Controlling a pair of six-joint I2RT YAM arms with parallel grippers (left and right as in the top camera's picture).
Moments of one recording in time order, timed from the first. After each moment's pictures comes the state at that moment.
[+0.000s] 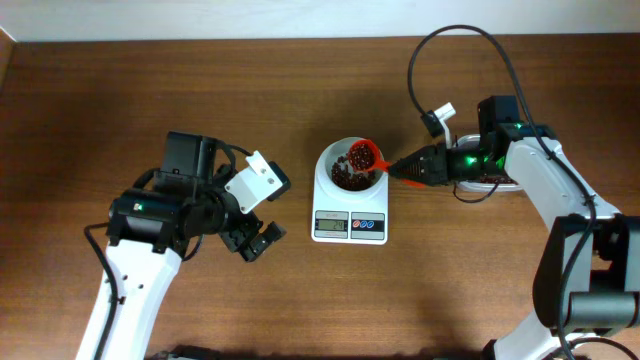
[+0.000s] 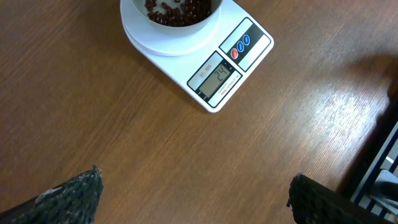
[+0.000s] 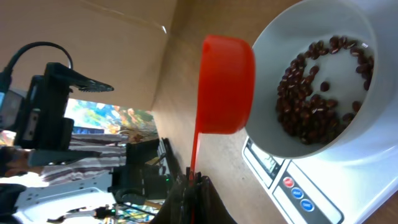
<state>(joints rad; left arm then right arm) -0.17 1.22 1.19 -1.12 0.41 0.66 0.00 1.83 1.25 -0.85 -1.24 -0.19</state>
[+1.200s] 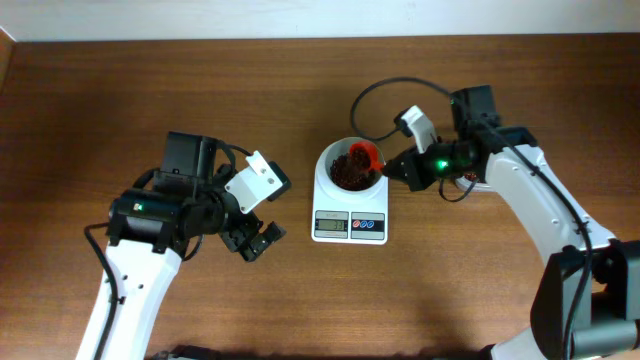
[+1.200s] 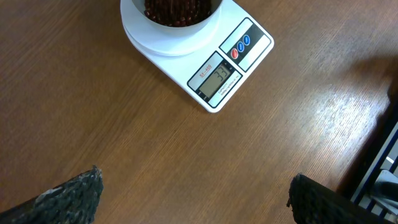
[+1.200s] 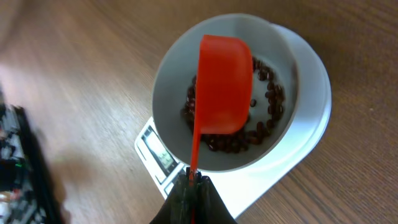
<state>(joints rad) -0.17 1.22 1.19 -1.12 0.41 0.66 0.16 1.72 1.24 -0.72 -0.72 -0.31</state>
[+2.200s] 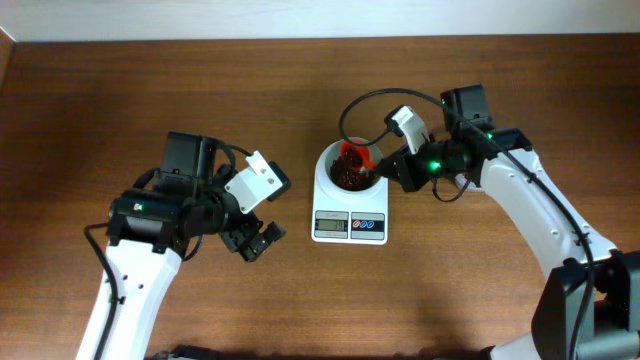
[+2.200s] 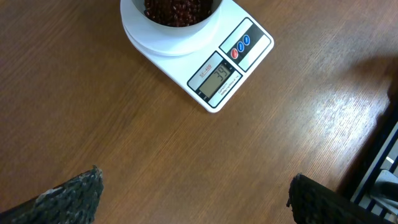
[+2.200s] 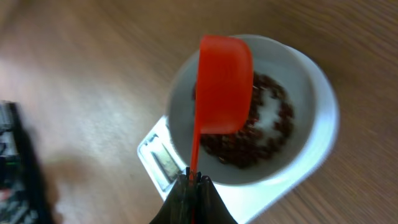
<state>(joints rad) -0.17 1.22 1.19 -1.12 0.41 0.66 0.20 1.69 1.24 -0.69 -0.68 -0.31</state>
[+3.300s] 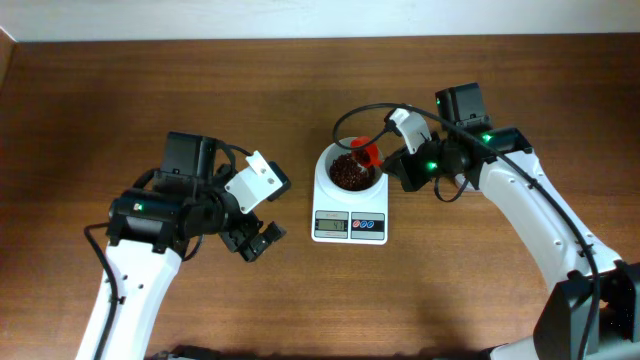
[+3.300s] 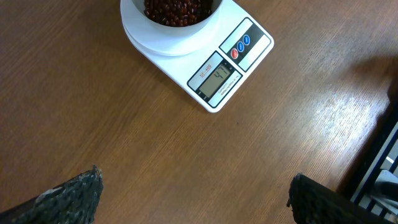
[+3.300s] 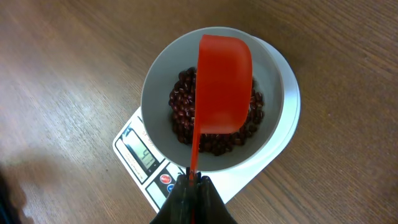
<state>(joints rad) -0.17 1.22 1.19 -1.12 0.41 0.66 0.23 1.65 1.27 -0.72 -0.54 -0.30</state>
